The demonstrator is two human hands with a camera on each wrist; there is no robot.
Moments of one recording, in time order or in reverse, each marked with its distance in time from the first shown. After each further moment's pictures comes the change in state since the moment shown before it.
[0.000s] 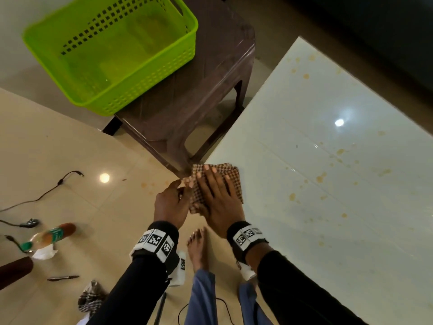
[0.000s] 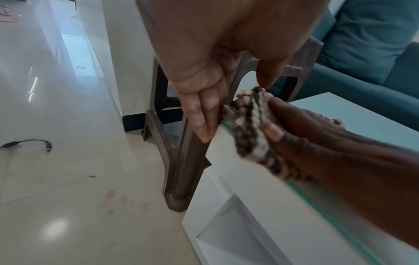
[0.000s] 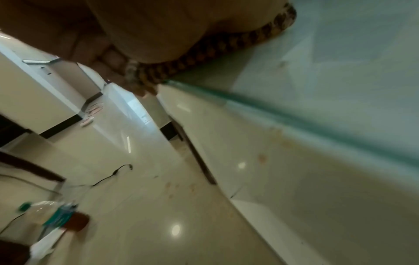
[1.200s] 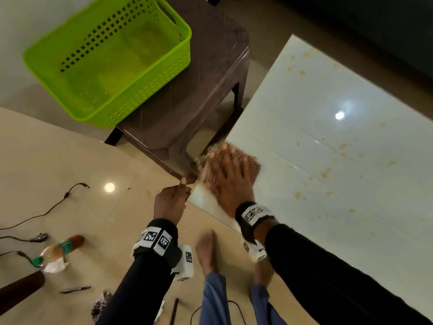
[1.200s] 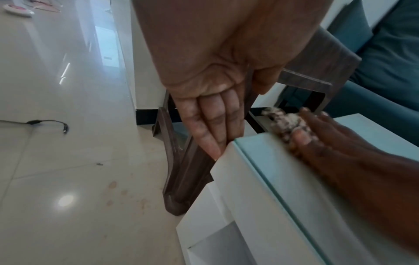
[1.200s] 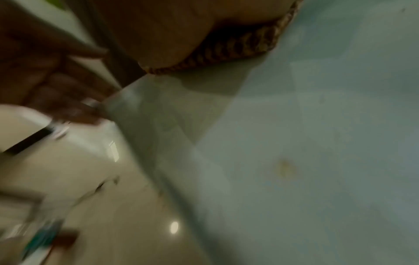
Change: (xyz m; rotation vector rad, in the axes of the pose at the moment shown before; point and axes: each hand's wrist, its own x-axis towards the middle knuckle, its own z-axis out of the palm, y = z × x) left_hand 0.026 -0.012 -0.010 -0.354 0.010 -0.128; right_hand 0.040 0.023 -0.026 -0.074 0.038 0.151
